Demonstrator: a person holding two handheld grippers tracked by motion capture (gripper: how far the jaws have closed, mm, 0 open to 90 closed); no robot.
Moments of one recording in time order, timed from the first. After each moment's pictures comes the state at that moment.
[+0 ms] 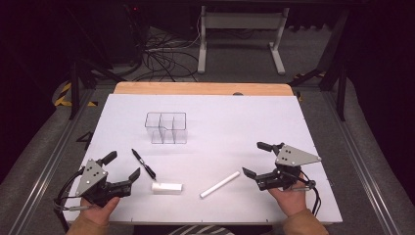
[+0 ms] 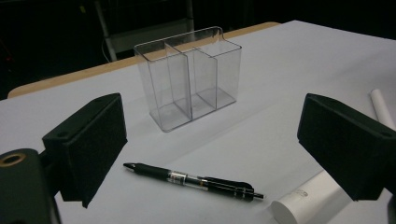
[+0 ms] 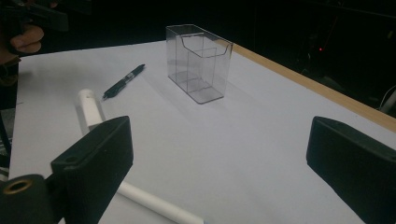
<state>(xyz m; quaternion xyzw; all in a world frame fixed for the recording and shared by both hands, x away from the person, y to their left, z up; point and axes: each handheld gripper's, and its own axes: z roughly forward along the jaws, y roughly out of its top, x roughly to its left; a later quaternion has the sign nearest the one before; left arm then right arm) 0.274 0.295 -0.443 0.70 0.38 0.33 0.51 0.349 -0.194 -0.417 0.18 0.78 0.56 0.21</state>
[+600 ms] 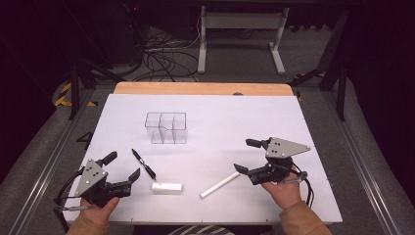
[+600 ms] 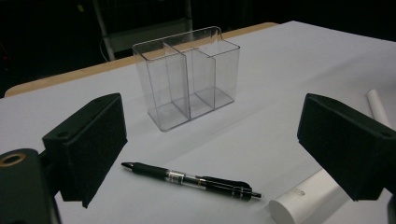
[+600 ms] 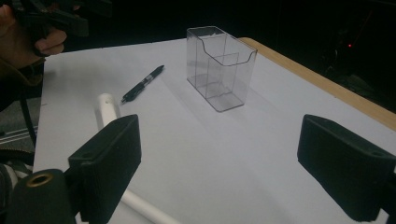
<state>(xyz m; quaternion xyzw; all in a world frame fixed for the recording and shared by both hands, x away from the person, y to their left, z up) 0.274 0.295 -0.443 0.70 0.38 0.33 0.51 0.360 -0.172 -0.401 0.15 0.80 0.55 0.18</state>
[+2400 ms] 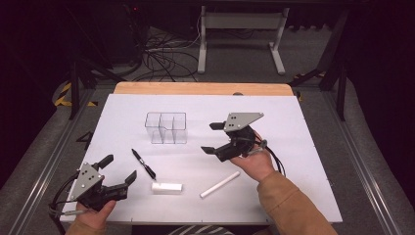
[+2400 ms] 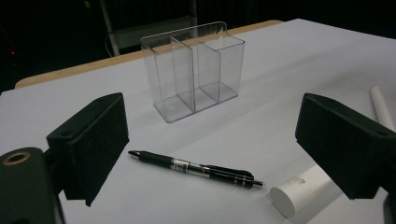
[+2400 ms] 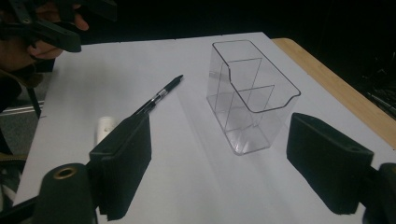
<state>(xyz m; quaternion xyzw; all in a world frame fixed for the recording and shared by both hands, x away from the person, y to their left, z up) 0.265 0.302 -0.445 0.69 0.39 0.33 0.51 0.413 -0.082 -0.367 0.08 0.85 0.51 0.13</state>
